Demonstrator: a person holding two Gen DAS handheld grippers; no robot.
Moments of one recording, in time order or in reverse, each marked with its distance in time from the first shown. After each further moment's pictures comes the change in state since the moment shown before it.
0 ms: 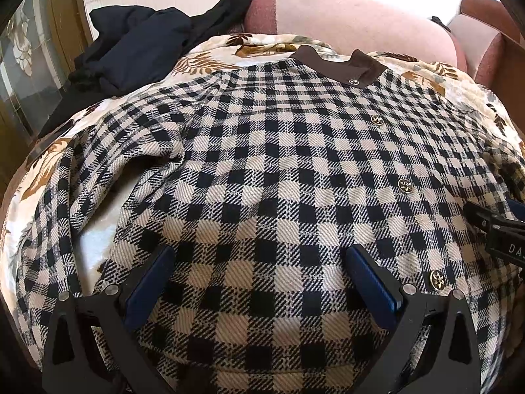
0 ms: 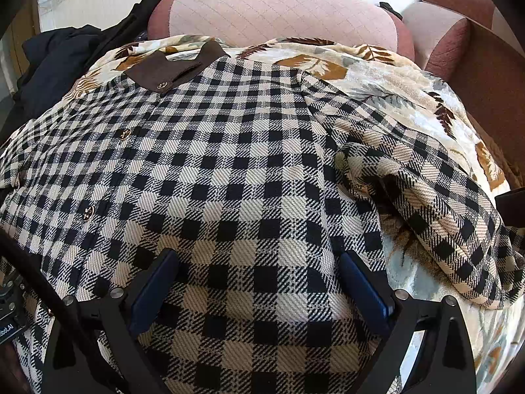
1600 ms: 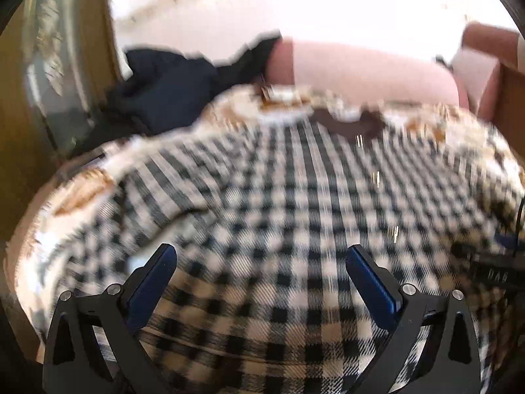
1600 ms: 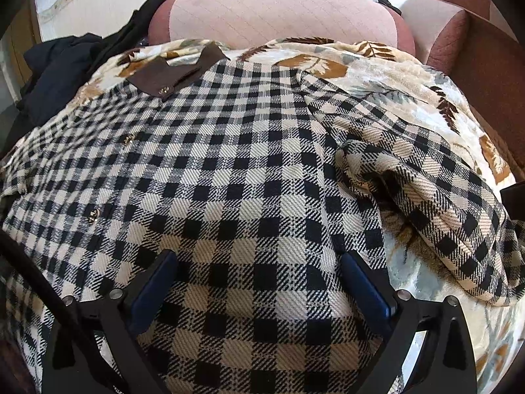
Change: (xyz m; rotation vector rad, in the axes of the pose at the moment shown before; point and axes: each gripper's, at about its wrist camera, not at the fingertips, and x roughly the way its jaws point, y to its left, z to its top) left arm -0.056 0.016 0.001 -0.055 -0.269 0.067; right arm -0.005 -0.007 -0.004 0.031 -0.024 0.056
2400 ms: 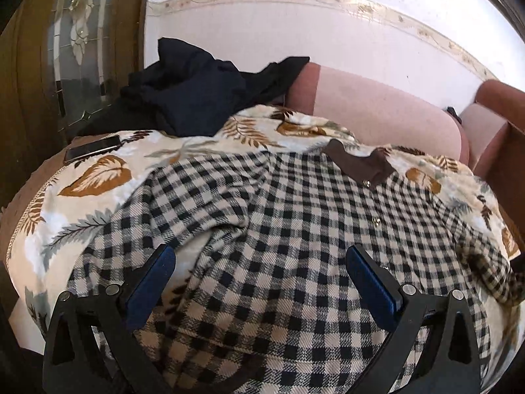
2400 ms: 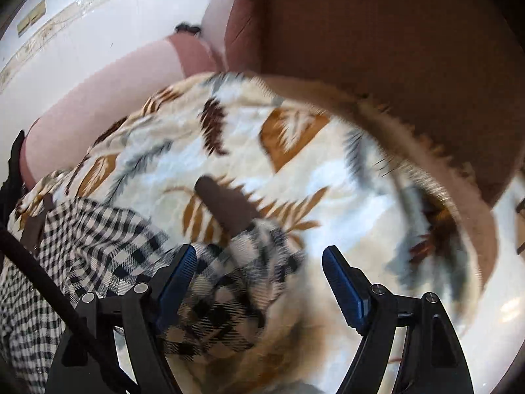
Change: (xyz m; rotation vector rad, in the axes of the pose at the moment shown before) left arm -0.012 0.044 0.014 -0.152 0.018 -0.055; right arm -0.097 -0.267 -0.006 0.484 -0.073 -0.259
